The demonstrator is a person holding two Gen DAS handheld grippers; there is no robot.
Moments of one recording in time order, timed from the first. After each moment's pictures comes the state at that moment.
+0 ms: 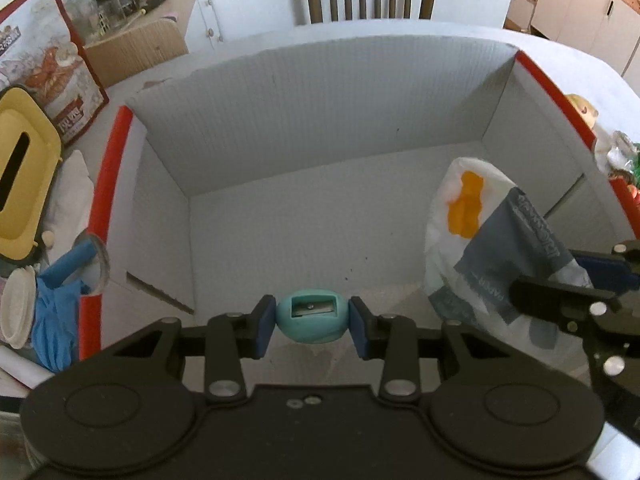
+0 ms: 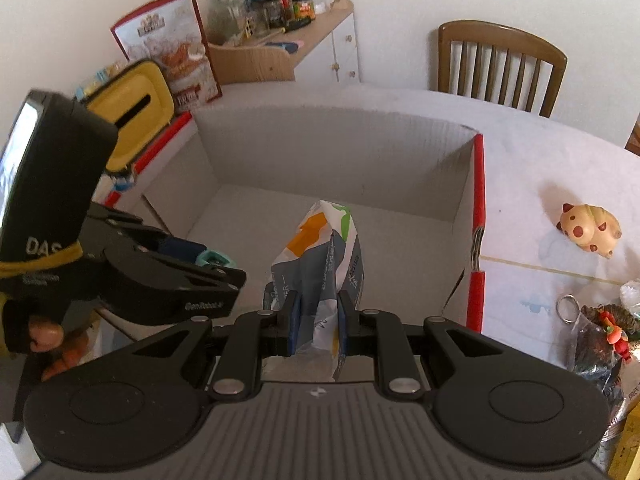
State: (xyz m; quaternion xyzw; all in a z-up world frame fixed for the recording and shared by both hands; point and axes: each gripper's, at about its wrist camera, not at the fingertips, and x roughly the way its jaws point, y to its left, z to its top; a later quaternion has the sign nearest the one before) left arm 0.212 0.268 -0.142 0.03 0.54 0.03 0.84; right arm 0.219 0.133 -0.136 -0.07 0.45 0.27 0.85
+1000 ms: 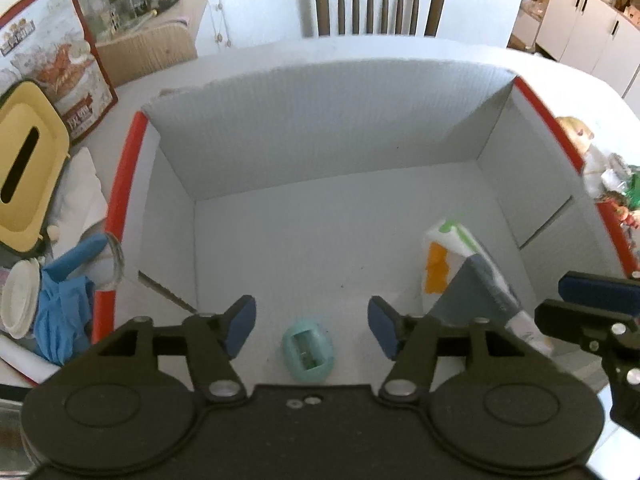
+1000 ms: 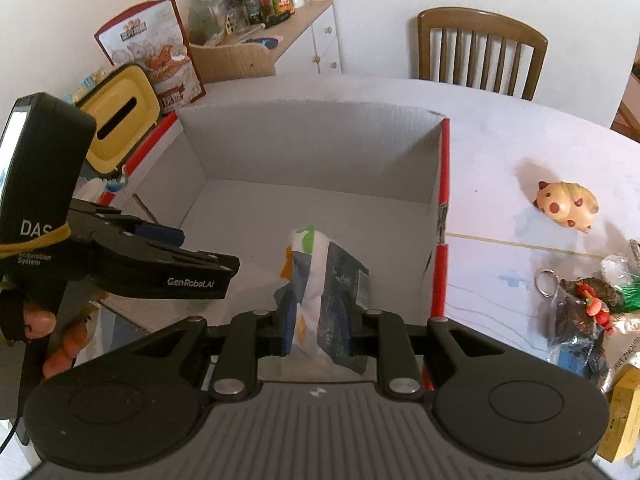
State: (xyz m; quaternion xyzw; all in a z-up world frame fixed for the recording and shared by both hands) left arm 0.195 0.273 -0.122 0.01 0.52 0.03 0.85; right arm 0.211 0.112 -0.119 -0.04 0.46 0.25 0.85
